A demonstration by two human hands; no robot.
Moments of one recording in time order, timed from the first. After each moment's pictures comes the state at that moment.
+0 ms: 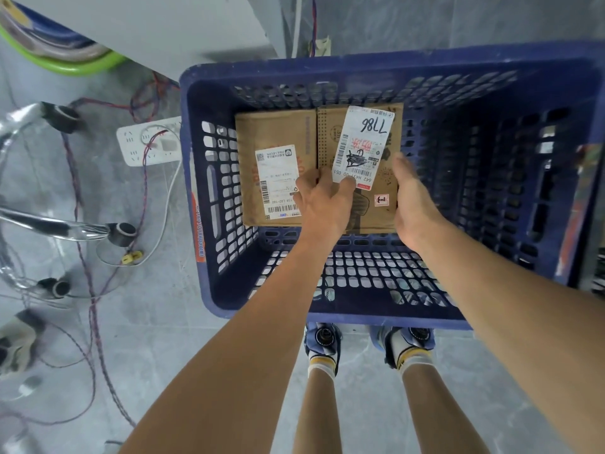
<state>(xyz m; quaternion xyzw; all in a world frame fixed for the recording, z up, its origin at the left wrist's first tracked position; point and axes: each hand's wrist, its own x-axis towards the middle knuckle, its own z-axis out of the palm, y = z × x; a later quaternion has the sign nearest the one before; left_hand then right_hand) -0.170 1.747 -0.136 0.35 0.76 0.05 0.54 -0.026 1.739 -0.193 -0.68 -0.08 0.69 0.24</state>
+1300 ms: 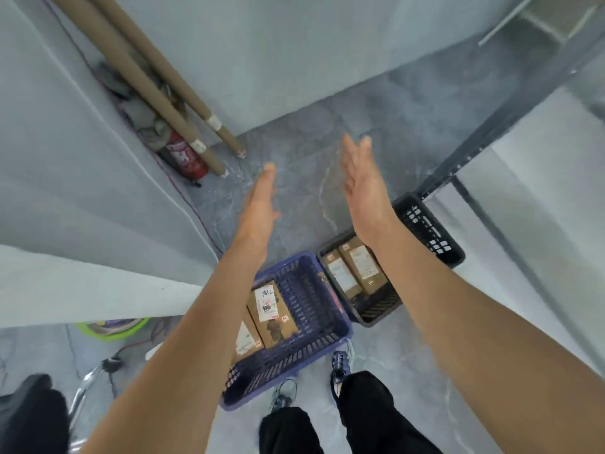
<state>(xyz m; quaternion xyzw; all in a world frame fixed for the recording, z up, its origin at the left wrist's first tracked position) -0.009 1.883 0.444 0.45 0.55 0.24 0.65 0.144 1.815 0.461 -0.61 -0.22 0.48 0.58</state>
